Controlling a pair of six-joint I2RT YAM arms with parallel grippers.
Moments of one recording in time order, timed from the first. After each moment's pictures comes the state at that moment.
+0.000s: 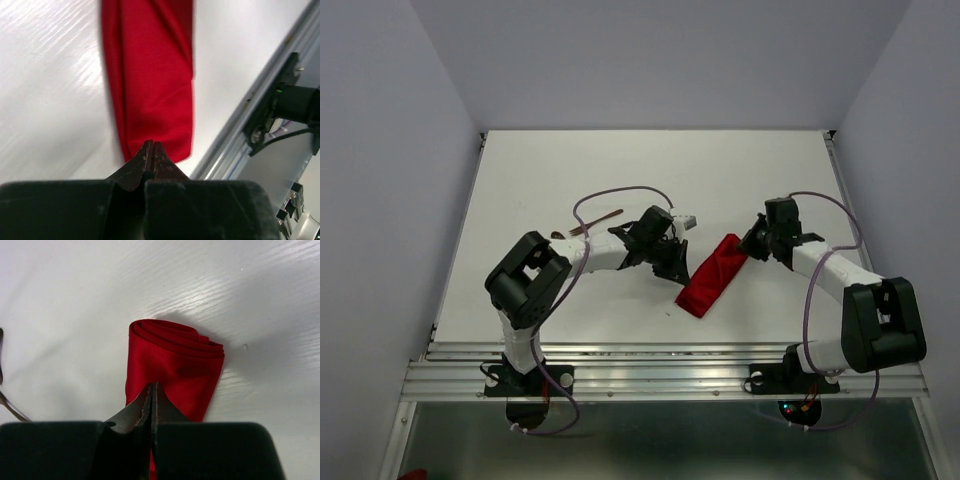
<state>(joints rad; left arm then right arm) -0.82 1.86 1.09 -0.11 0.50 -0.50 0.16 1.39 0.72 -0.18 -0.09 0.78</state>
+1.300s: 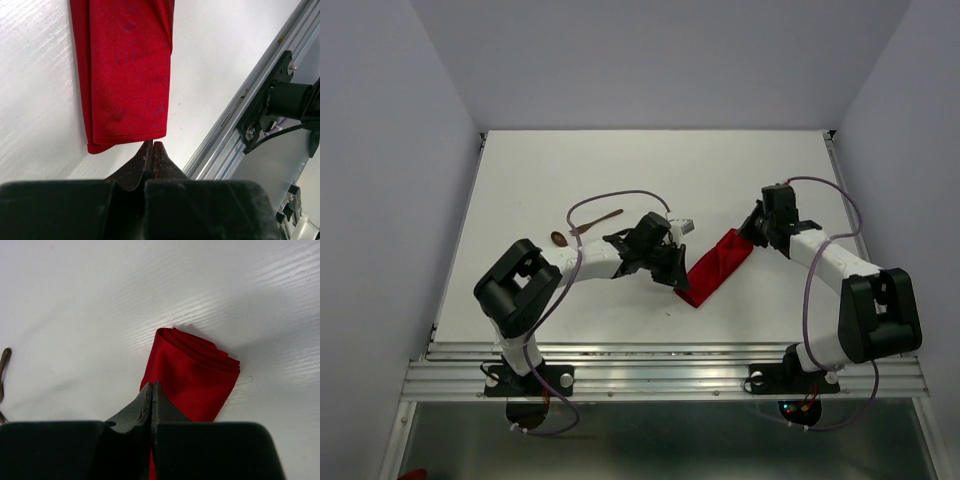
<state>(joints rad) -0.85 1.74 0.99 -0.05 0.47 -0.55 0.18 1.43 0.84 -0.20 0.03 0.74</state>
